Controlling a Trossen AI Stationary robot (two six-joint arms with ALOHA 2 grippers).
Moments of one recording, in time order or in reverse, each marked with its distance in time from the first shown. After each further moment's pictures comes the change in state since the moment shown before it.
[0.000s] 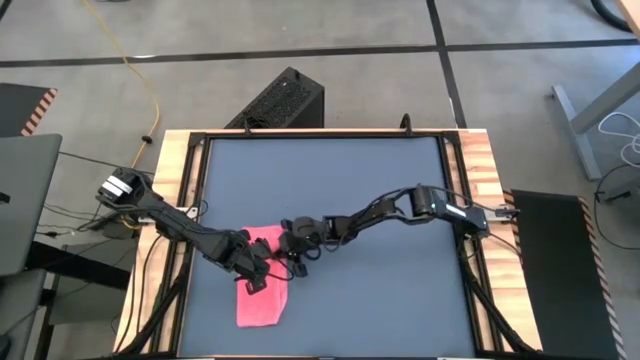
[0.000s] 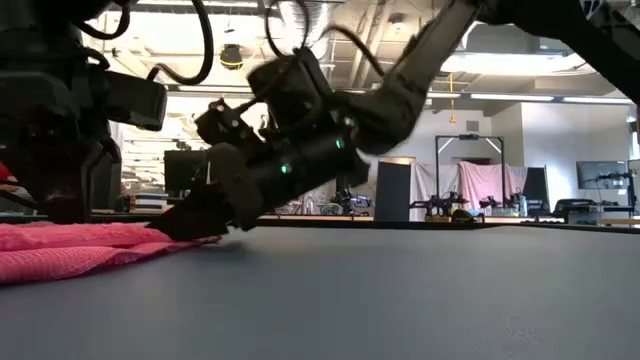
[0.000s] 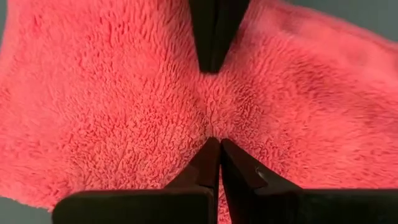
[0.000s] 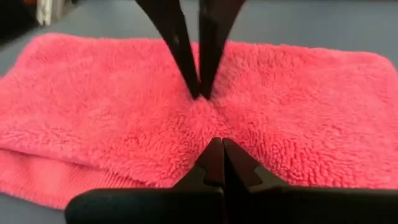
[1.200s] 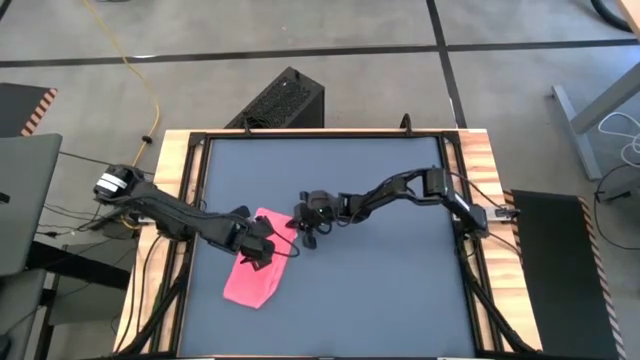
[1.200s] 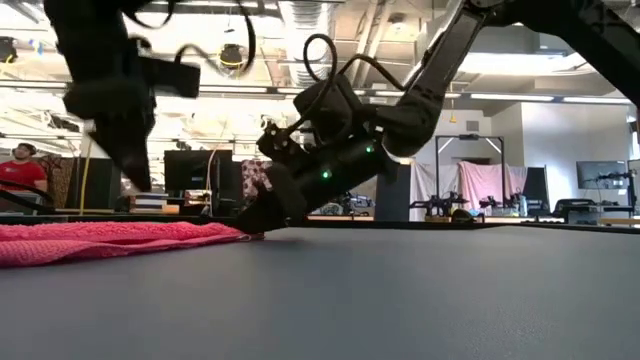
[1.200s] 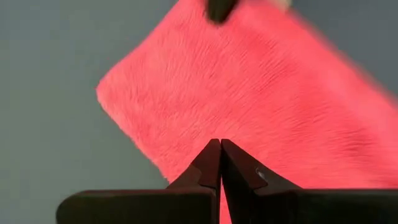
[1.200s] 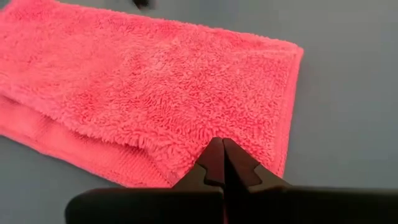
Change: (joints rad) left arm 0.133 -0.069 0.102 -0.235 -0.210 0.125; right arm -0.156 -0.146 -0.229 0.044 0.081 -0.024
